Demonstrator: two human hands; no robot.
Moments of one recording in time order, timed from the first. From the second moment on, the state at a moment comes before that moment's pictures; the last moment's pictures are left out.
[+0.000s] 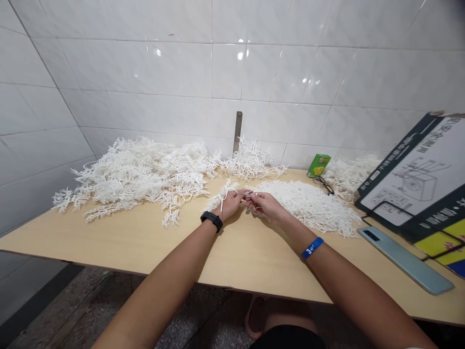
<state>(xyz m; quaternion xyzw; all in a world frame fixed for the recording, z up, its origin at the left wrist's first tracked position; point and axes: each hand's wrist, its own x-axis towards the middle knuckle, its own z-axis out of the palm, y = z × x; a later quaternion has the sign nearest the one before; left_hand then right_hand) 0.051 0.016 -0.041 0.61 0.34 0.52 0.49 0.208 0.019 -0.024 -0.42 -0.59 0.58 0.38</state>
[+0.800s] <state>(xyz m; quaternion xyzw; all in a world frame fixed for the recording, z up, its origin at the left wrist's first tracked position) 0.049 0.022 -0.049 0.52 0.39 0.58 0.50 0.199 0.011 -0.039 -0.39 -0.76 0.40 0.32</state>
